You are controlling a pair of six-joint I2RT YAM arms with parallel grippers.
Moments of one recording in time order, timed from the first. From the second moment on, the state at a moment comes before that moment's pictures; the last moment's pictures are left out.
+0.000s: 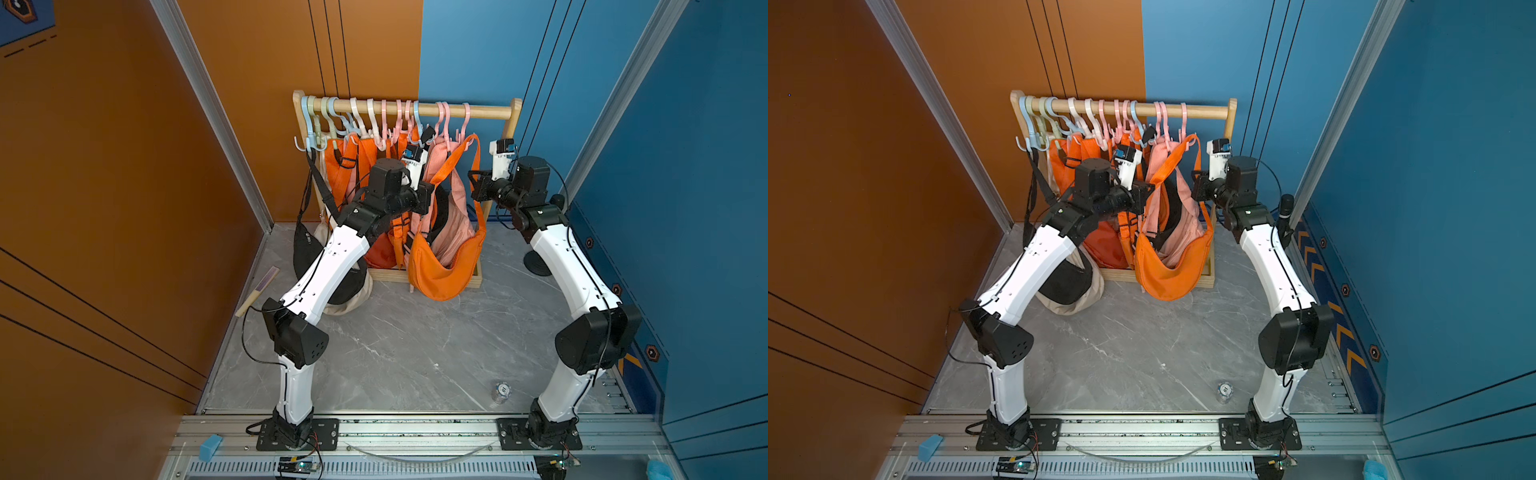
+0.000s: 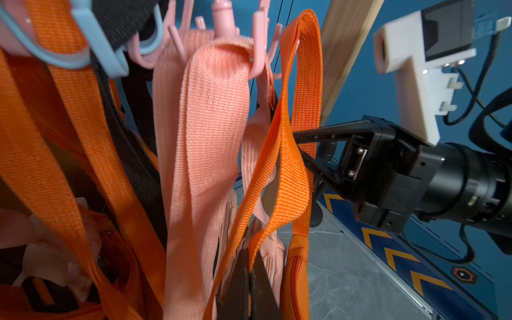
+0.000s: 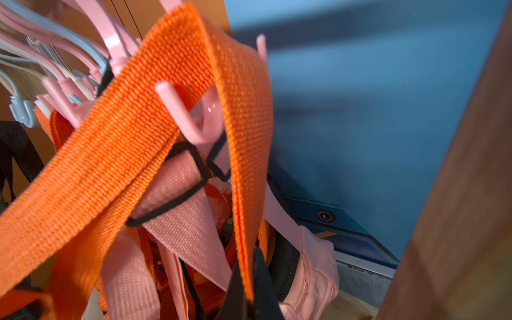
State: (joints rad) left arm -0.56 1.97 2.28 -0.50 0.18 -0.20; right arm 0.19 1.80 1.94 -0.26 -0.30 0.18
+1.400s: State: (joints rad) left arm -1.08 1.08 1.34 -0.42 -0.27 -0.10; right arm 0.41 0.83 1.35 -0.54 -0.11 0.18
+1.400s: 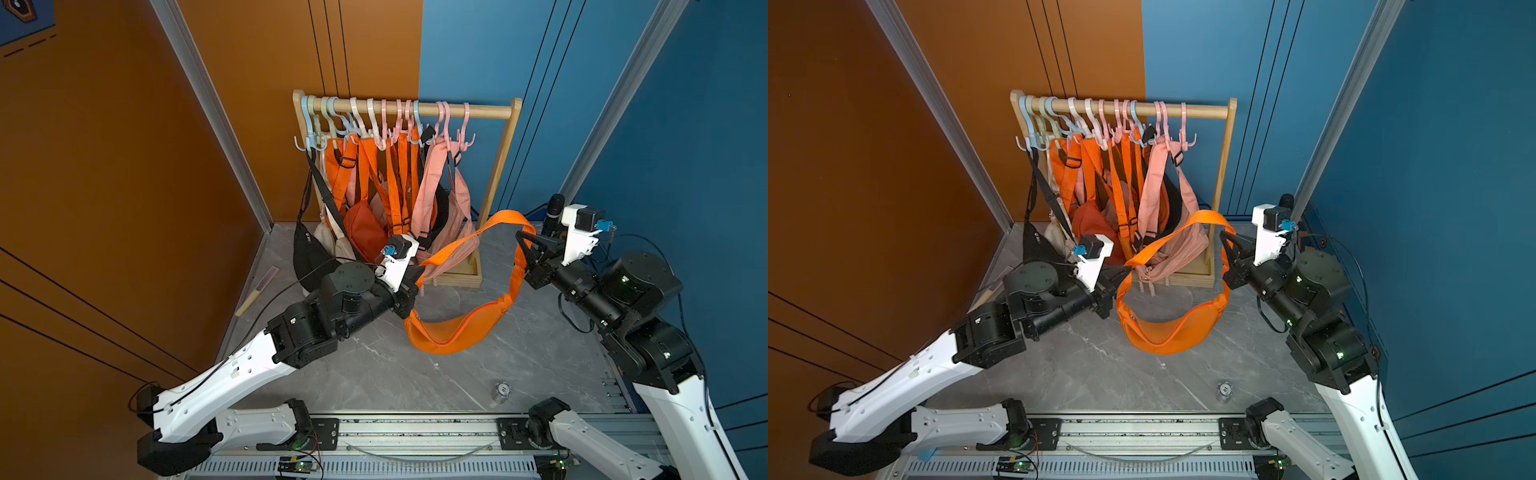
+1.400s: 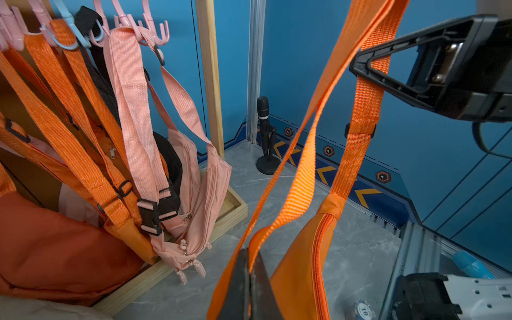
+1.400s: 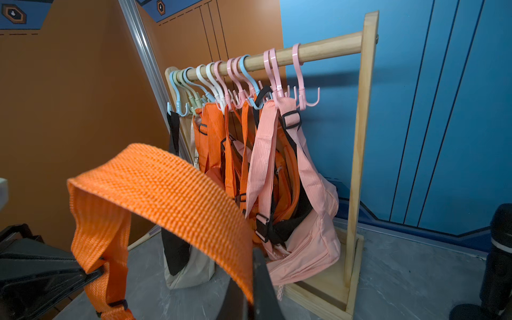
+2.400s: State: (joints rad) left arm -1.18 1.05 0.89 -0.37 -0.51 -0.26; right arm 0.48 0.61 0.81 -0.58 0.18 0.28
